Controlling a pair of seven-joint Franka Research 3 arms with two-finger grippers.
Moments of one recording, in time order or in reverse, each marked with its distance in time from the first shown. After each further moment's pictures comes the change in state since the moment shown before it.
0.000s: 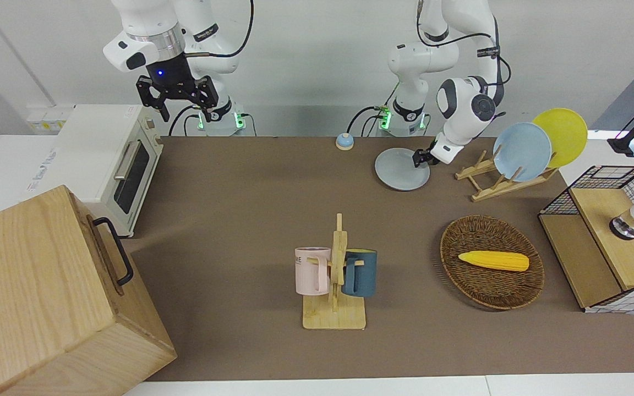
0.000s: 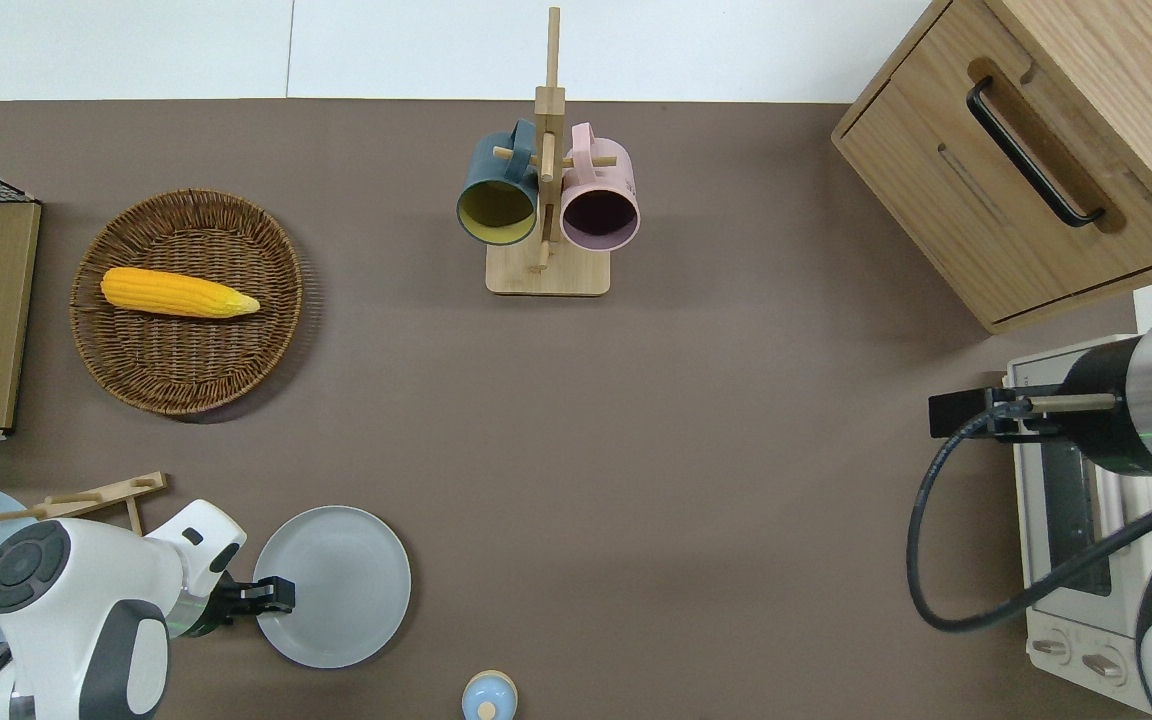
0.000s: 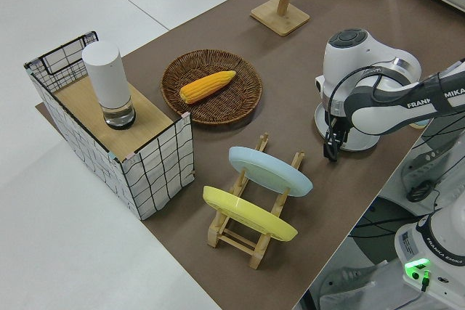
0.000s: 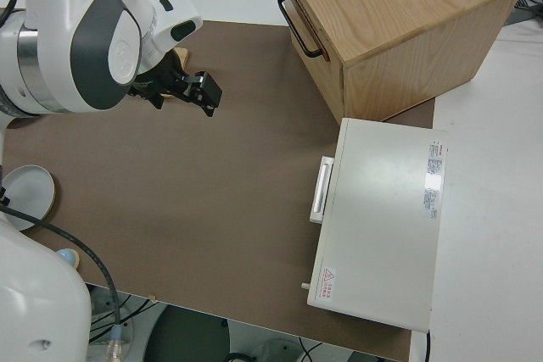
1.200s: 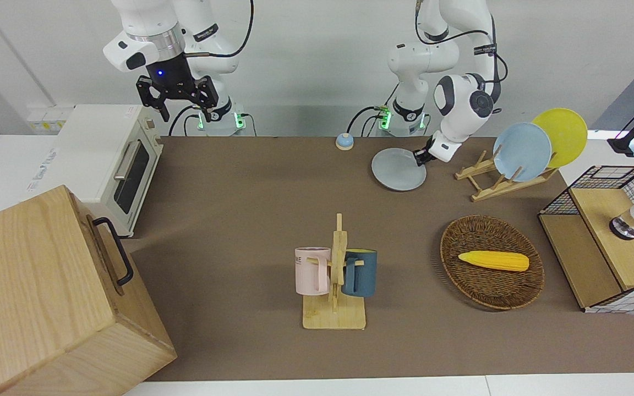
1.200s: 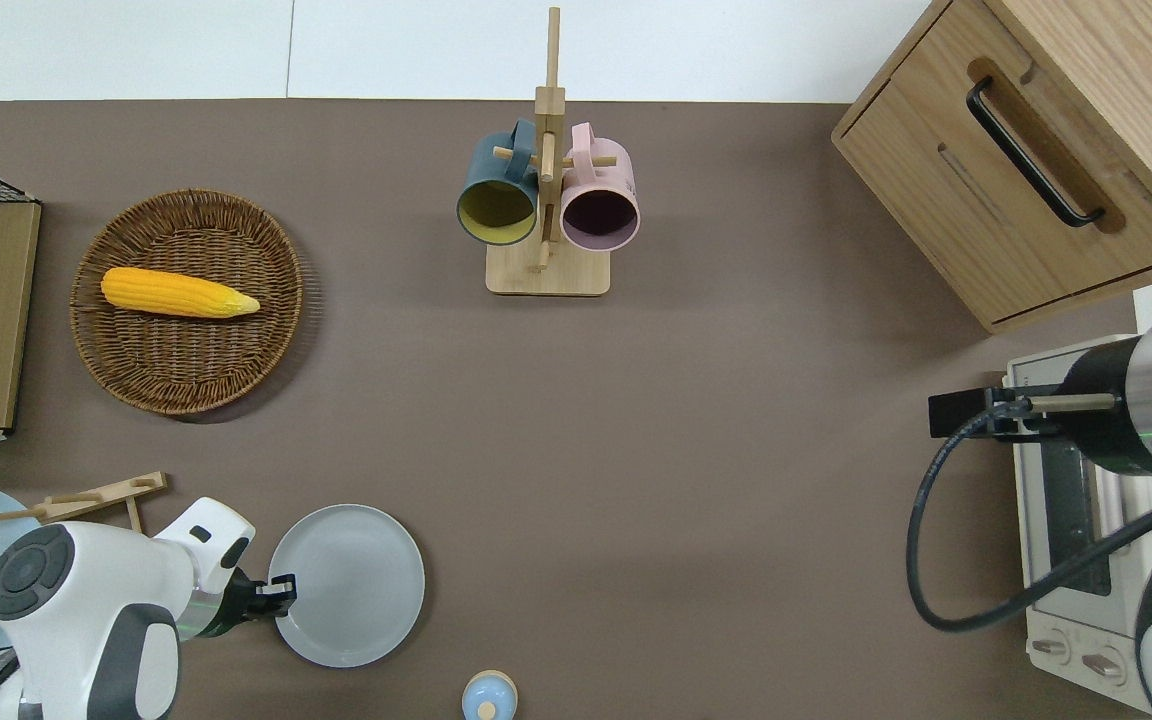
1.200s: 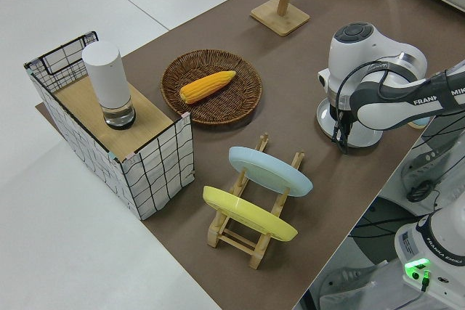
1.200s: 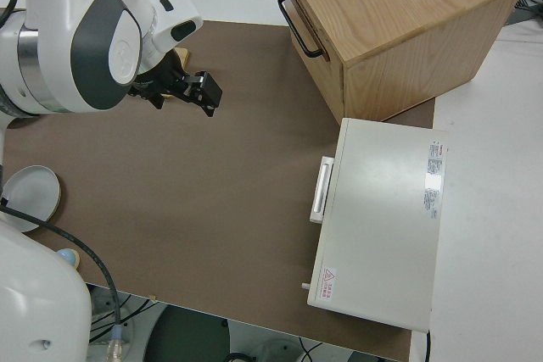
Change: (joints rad) left arm -0.049 -0.026 -0.002 0.001 -0.073 -0.009 -0.091; right arm 0.000 0.000 0.000 0.000 0.000 0.000 0.000
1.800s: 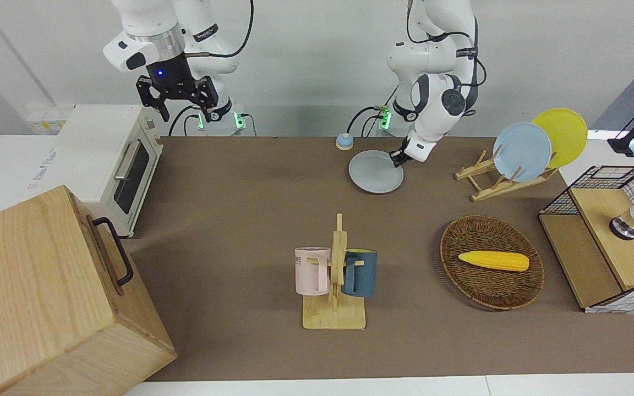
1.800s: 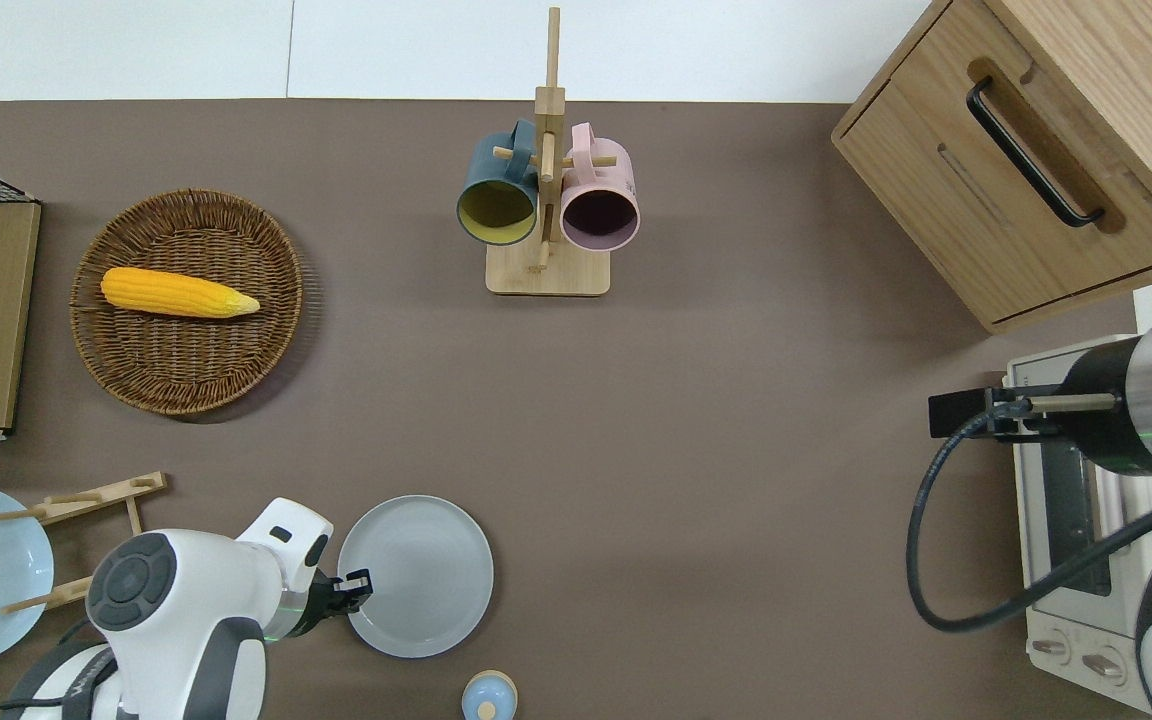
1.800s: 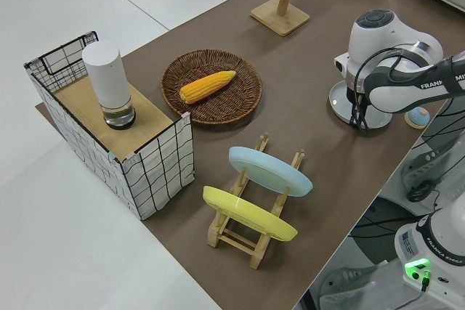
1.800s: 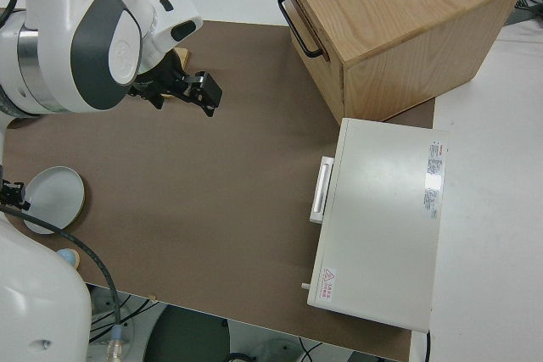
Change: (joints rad) left arm -0.117 0.006 -0.099 0.000 -0.122 0.065 -0.187; right arm 0.000 0.000 0.000 0.000 0.000 0.000 0.000
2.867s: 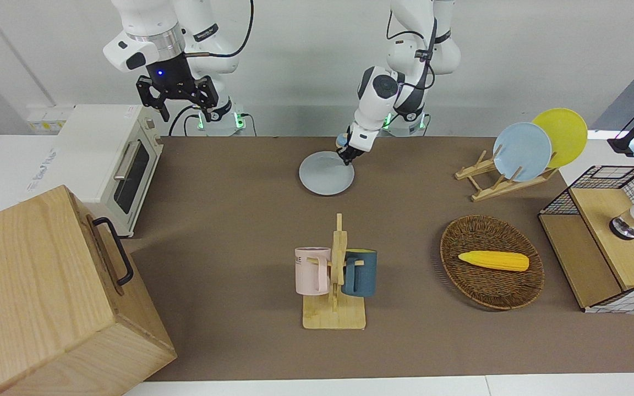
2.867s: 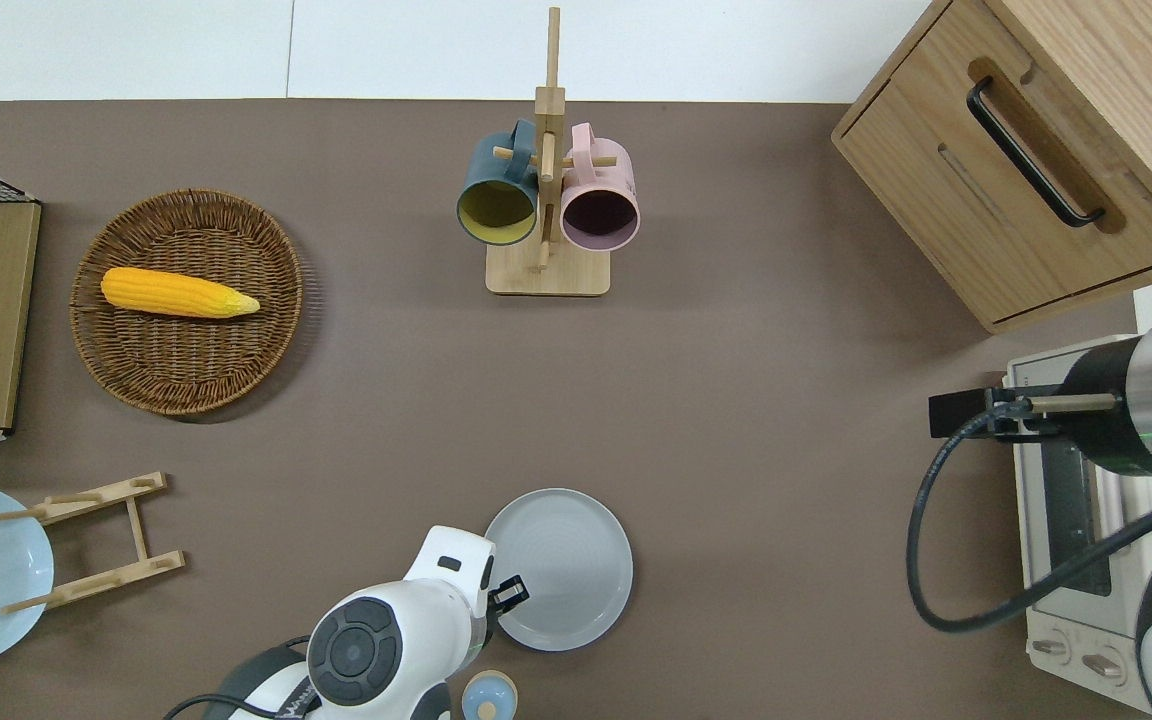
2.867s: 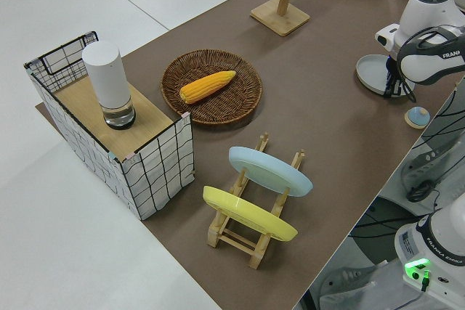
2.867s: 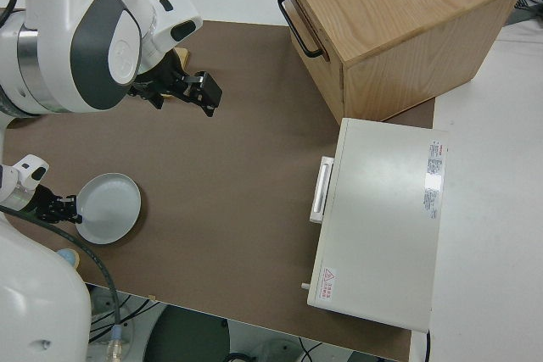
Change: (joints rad) left arm -0.148 0.089 -0.297 0.078 -0.142 0.228 -0.474; right arm 0.000 0.000 0.000 0.000 0.000 0.000 0.000
